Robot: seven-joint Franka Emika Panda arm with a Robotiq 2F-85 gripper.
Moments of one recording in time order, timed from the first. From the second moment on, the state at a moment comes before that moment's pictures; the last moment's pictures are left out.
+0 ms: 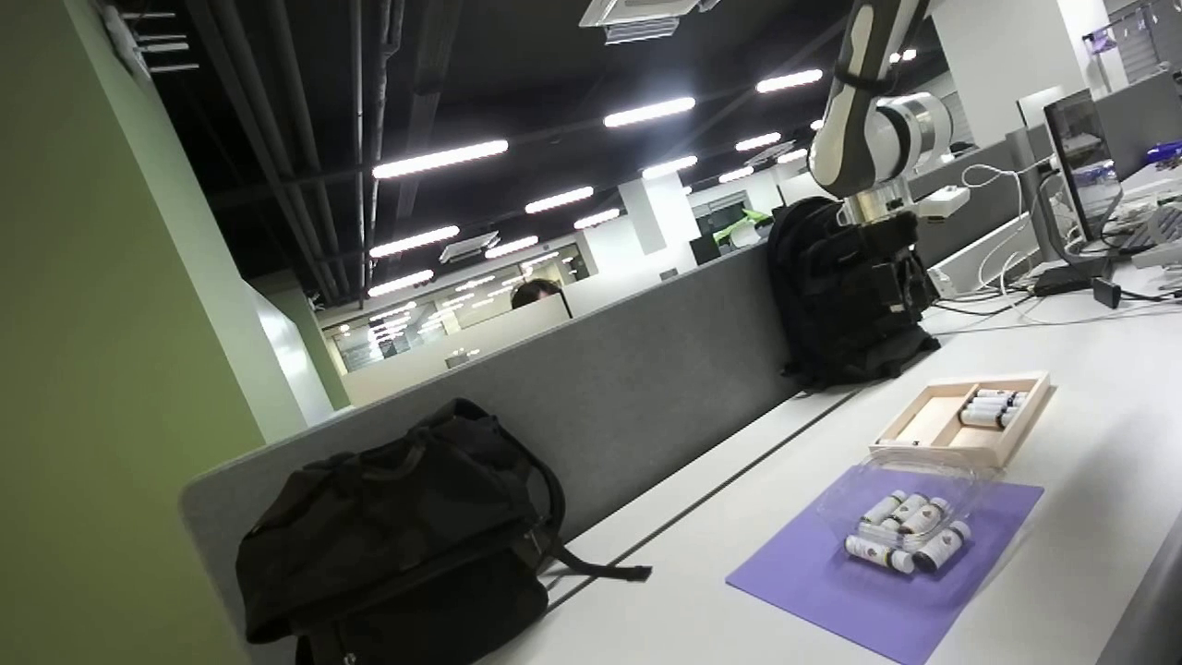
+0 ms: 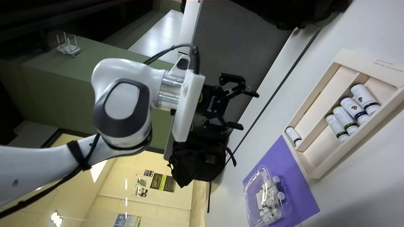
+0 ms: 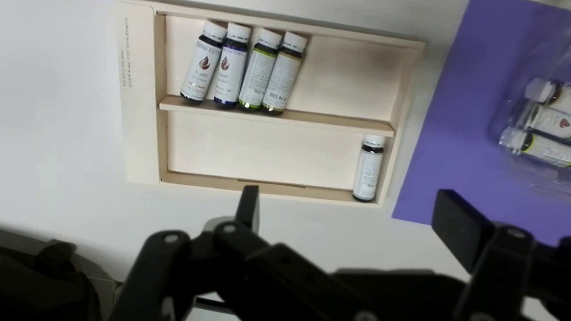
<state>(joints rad) -0.18 0.21 -0.17 -2.21 0.10 2.46 -0.65</state>
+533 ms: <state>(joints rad) -0.24 0.62 -0.08 -1.82 0.13 2.39 -0.57</state>
